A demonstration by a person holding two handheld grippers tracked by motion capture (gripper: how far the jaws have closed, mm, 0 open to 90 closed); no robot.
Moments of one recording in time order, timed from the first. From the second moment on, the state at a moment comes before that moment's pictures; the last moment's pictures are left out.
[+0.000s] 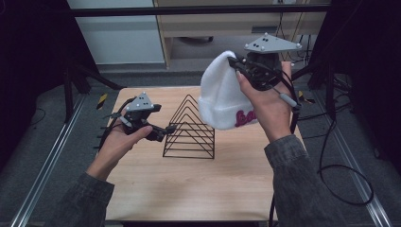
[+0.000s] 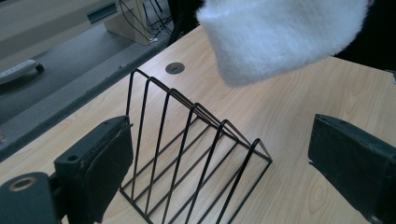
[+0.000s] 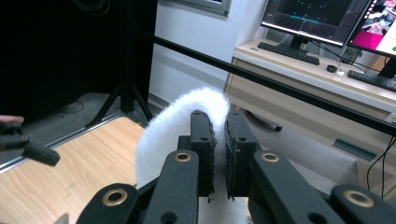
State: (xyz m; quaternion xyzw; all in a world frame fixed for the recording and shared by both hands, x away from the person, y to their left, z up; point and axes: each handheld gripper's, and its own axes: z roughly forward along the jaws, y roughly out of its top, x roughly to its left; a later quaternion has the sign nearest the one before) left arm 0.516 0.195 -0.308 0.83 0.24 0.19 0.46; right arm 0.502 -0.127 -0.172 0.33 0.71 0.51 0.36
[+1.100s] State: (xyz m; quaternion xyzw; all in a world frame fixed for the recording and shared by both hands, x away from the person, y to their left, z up) left arm 0.518 0.197 -0.305 0.82 0.25 0.20 0.47; right arm 0.516 -0.075 -0.138 0.30 0.70 0.53 0.37
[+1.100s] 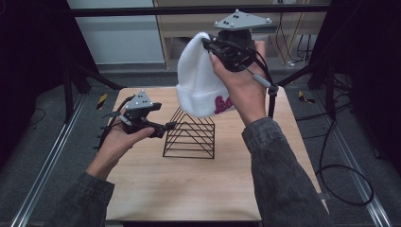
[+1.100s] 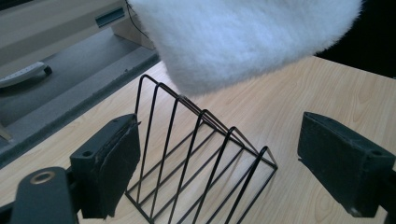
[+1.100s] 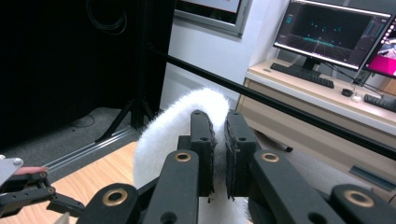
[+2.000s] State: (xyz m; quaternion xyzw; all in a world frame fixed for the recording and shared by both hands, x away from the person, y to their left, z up) left arm 0.543 0.199 -0.300 0.81 0.28 0.19 0.49; right arm 0.507 -0.034 -0.148 0.26 0.72 0.55 0.33
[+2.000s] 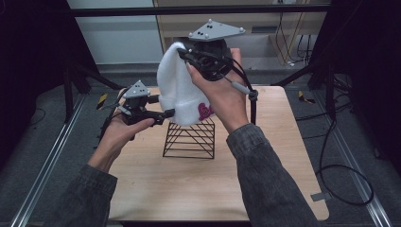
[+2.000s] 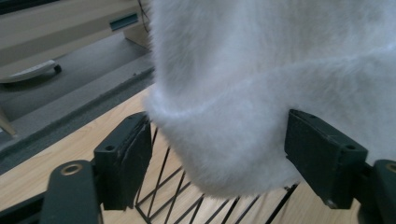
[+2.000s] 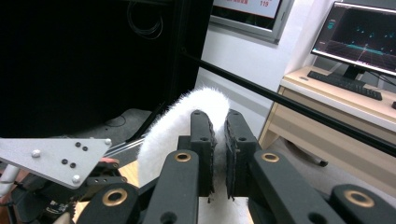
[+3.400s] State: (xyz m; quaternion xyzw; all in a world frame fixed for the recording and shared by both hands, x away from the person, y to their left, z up) left arm 0.514 0.229 -0.290 0.80 0.29 0.22 0.49; right arm 0.523 -0.080 -0.189 0.32 0.73 0.51 0.32
